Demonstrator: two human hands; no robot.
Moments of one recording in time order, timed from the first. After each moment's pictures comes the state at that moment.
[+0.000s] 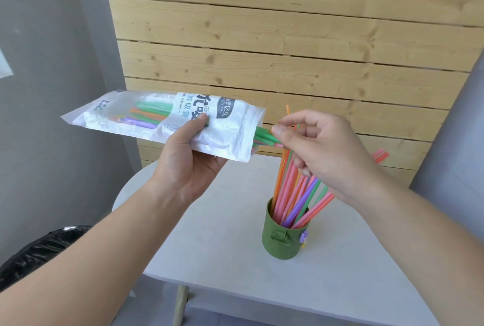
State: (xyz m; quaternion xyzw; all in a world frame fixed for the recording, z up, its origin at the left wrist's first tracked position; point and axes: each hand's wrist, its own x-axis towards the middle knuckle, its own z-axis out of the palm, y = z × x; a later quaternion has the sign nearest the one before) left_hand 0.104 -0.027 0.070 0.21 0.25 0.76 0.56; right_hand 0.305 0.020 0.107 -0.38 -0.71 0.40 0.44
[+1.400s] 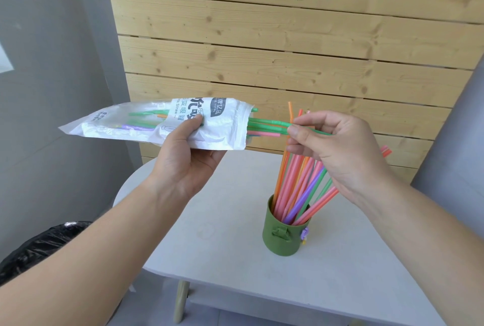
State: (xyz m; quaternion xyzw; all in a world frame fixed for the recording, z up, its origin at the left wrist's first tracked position) left_hand 0.100 -0.023 0.068 0.12 0.25 0.79 0.55; right_hand 0.311 0.027 0.099 -0.33 -0.61 0.49 0.52
